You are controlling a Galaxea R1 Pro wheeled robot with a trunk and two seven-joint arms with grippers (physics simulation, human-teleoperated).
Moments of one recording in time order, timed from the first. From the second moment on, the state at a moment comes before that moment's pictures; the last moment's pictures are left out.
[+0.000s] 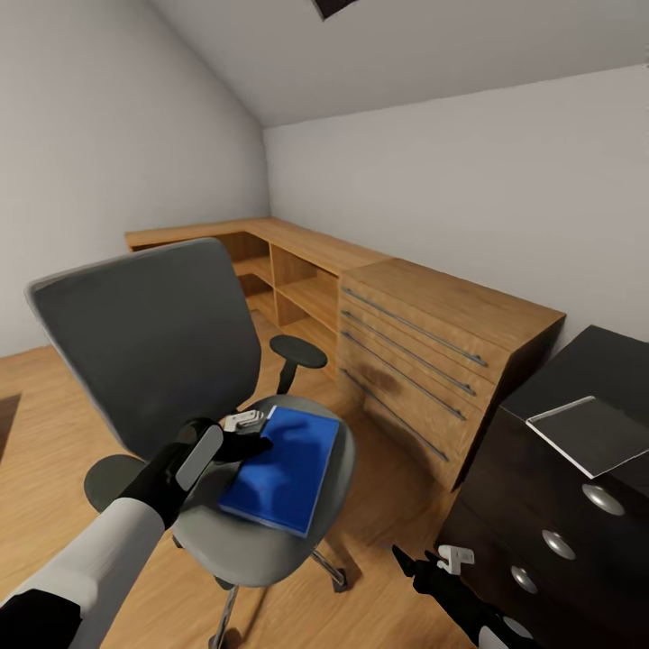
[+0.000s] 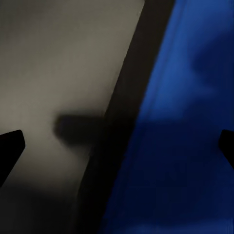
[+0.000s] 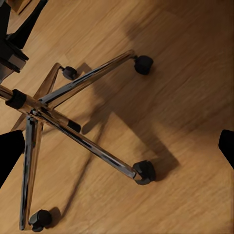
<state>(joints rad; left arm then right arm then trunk) -0.82 0.07 -0.29 -0.78 0.71 0.81 0.22 -0.43 -0.18 0.59 -0.39 -0.98 -0.26 0.48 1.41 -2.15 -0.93</state>
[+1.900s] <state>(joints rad) -0.82 0.07 -0.29 -0.78 0.71 0.81 0.22 -0.43 -0.18 0.59 -0.39 -0.98 -0.26 0.47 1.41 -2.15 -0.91</state>
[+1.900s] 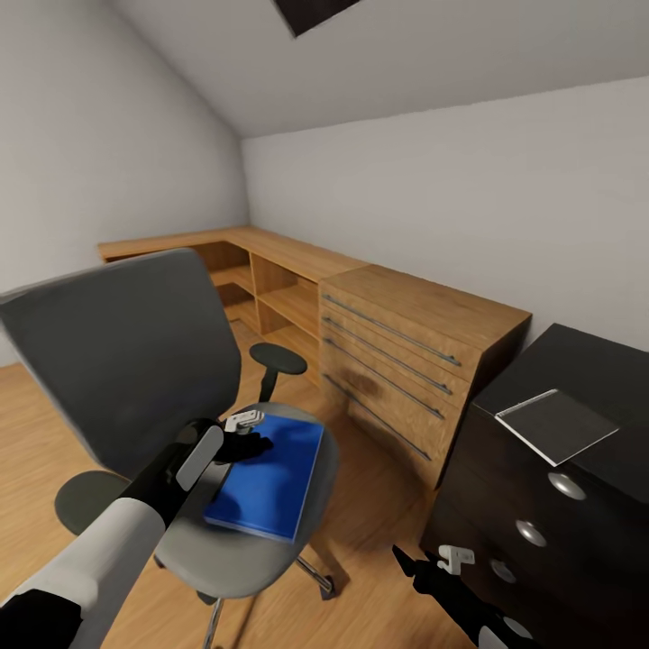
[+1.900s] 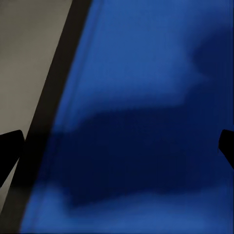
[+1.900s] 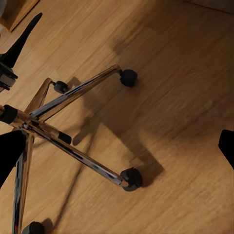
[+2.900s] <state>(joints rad) -0.82 0.07 -0.29 -0.78 0.71 0.81 0.22 -0.43 -0.18 0.59 -0.39 -0.98 -0.26 0.47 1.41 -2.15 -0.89</state>
